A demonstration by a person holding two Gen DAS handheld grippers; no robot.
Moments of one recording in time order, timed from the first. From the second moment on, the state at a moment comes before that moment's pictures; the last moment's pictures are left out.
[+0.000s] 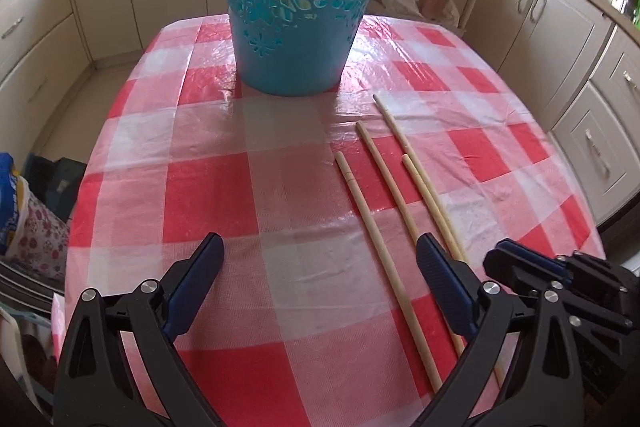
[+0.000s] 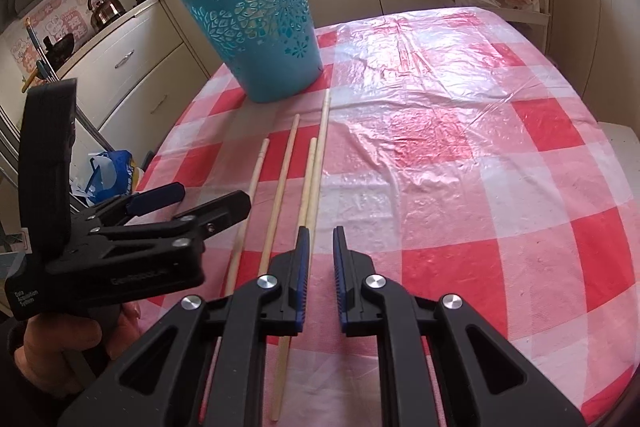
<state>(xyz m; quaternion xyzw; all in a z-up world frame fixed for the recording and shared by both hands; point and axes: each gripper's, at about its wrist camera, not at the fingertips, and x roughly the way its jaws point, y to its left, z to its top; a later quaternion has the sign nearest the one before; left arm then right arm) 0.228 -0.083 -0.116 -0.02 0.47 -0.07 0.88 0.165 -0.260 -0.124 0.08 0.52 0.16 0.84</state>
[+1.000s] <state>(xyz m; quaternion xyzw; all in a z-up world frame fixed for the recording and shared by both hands) 0.257 -0.089 -0.109 0.10 0.47 -0.28 0.83 0.273 -0.231 -0.146 -0.07 0.55 0.16 0.82</state>
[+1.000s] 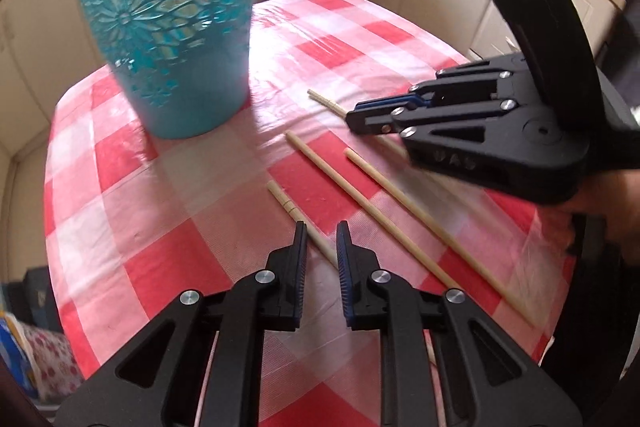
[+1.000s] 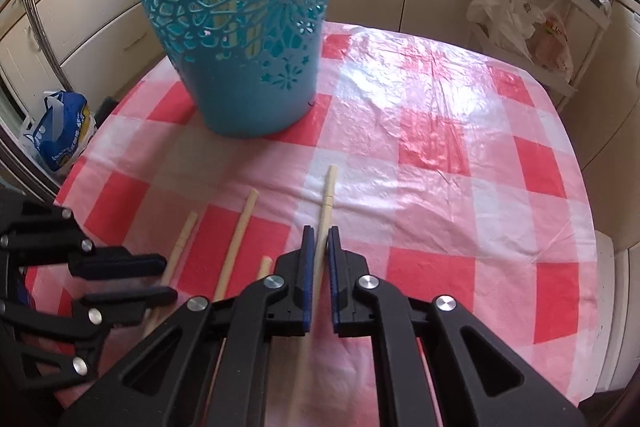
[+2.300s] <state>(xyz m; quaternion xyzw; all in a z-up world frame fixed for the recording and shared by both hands) 0.212 -0.058 -0.084 -0.03 0.44 -0.15 0.89 0.213 -0.294 -0.138 0.07 0.54 0.15 0.82</state>
